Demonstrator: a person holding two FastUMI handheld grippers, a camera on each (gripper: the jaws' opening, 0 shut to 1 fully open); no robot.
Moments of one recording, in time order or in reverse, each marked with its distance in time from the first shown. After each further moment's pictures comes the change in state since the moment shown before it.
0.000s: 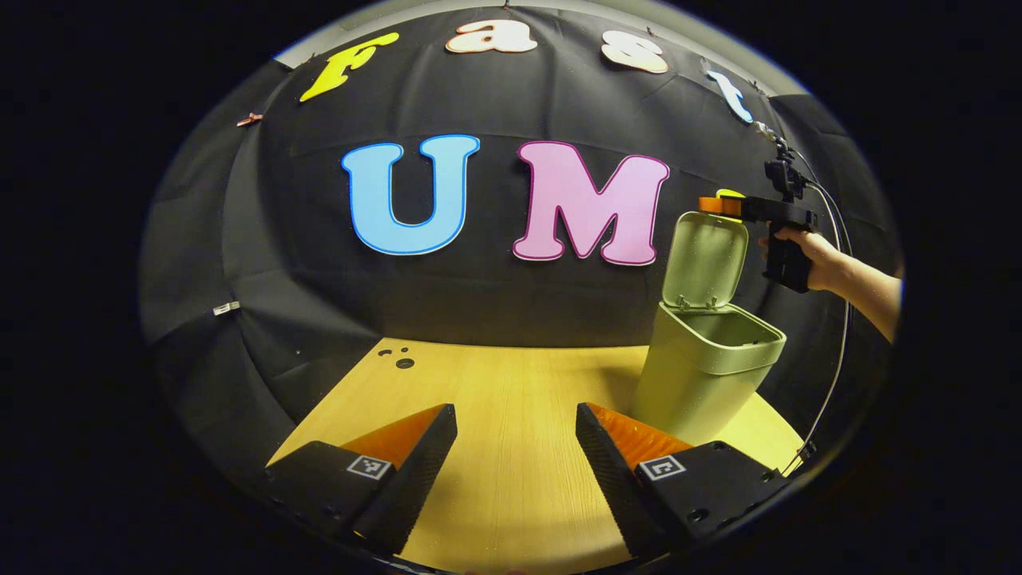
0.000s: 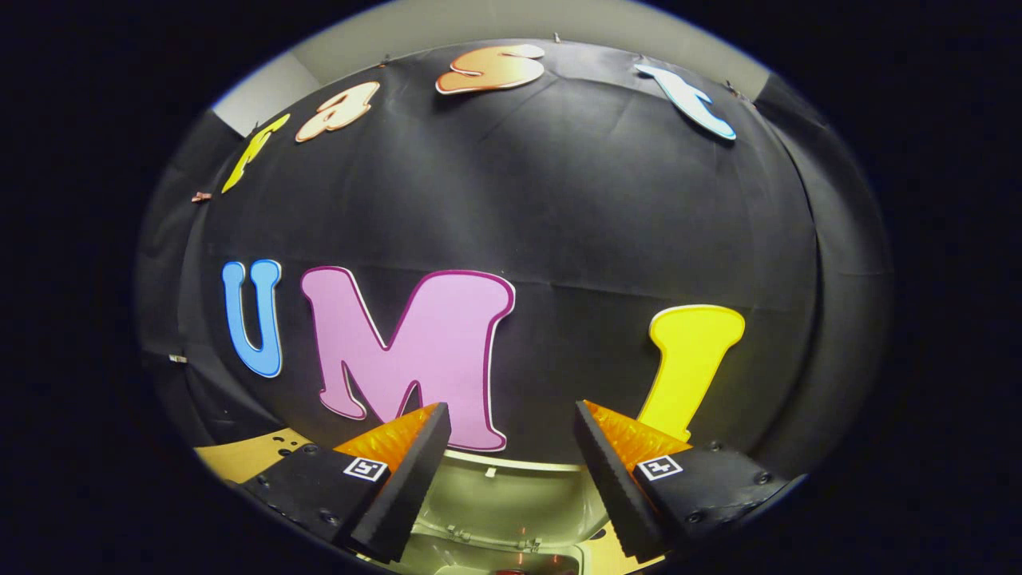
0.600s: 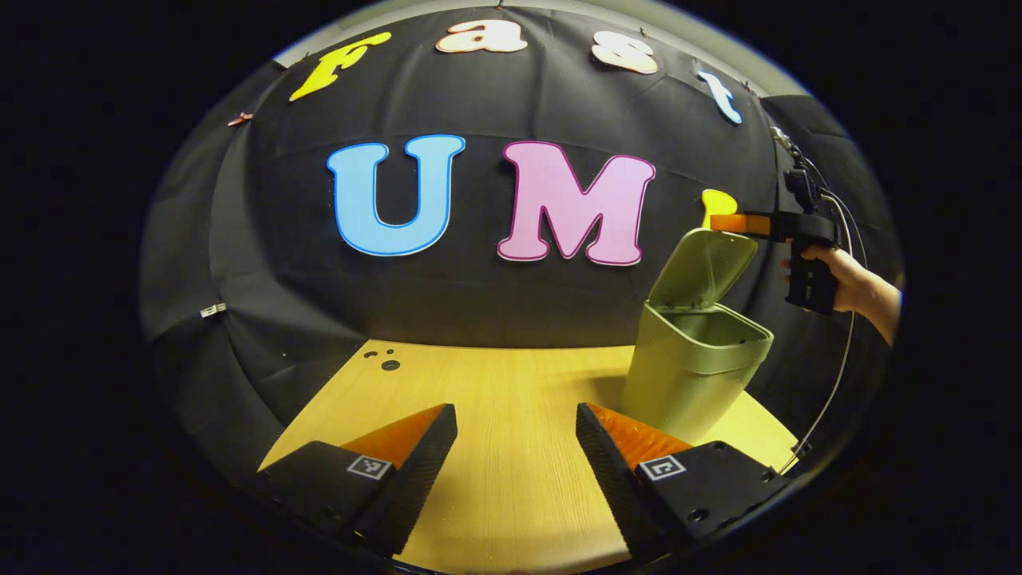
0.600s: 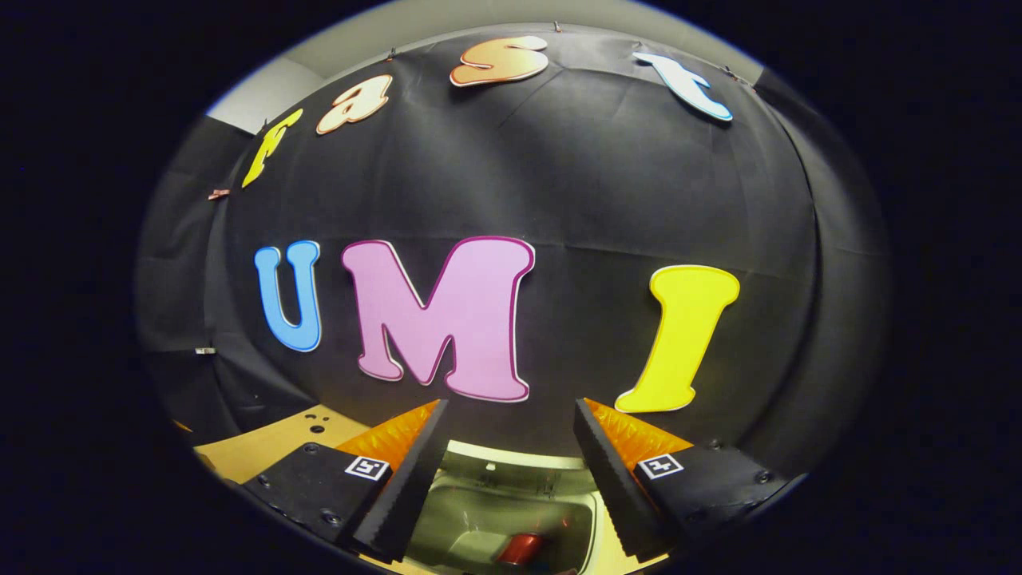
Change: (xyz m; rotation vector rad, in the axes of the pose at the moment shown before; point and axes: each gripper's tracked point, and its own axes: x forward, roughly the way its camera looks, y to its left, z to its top) left arm 0.004 -0.016 -0.001 0.009 -0.001 -0.070; right arm -0.087 0.019 -0.030 -0.007 0.113 0.082
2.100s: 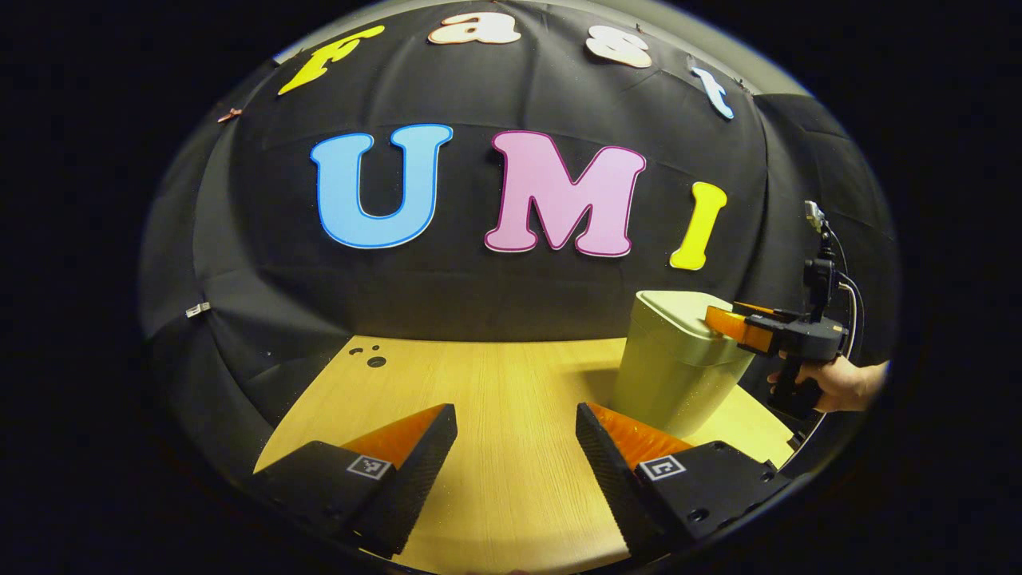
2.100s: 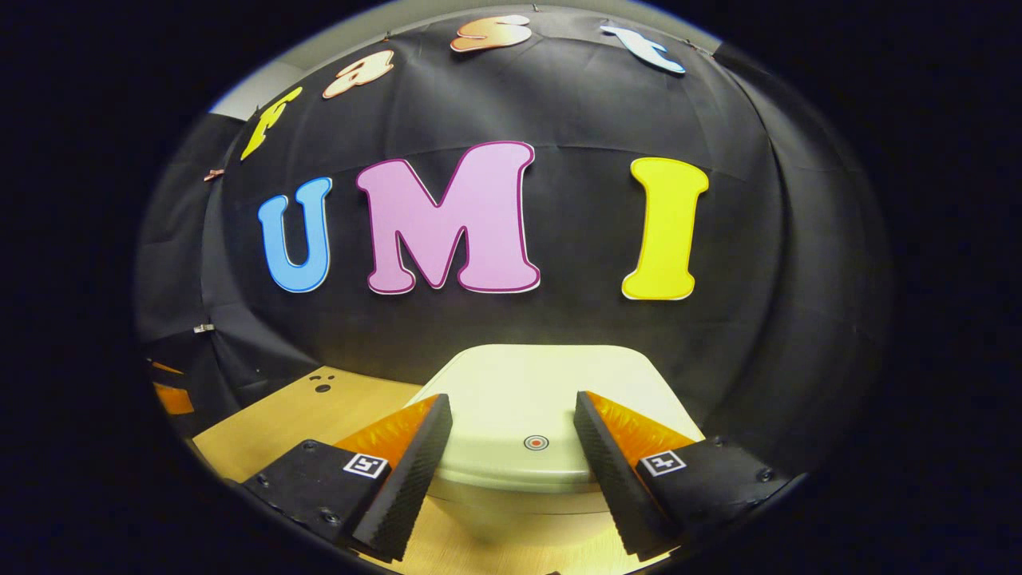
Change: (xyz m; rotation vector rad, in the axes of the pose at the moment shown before) left arm 0.013 0.003 -0.006 0.008 0.025 -0.049; right arm -0.050 0.040 -0.166 0.070 0.112 -0.059
